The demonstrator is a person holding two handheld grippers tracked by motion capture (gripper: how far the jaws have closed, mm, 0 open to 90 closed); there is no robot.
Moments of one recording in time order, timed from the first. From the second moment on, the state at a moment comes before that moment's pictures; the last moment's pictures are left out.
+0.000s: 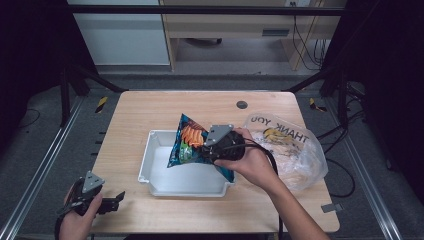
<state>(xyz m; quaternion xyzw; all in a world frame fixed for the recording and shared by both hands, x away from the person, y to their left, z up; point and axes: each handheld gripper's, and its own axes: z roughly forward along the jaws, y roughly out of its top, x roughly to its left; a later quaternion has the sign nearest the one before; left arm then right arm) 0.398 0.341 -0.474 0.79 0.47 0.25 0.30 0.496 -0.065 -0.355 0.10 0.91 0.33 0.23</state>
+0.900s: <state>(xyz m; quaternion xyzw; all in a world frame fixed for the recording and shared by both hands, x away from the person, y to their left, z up) 0.399 0.340 -0.474 0.79 0.47 0.24 0.30 0.496 -0.046 -0.371 0.08 0.92 0.32 0.21</state>
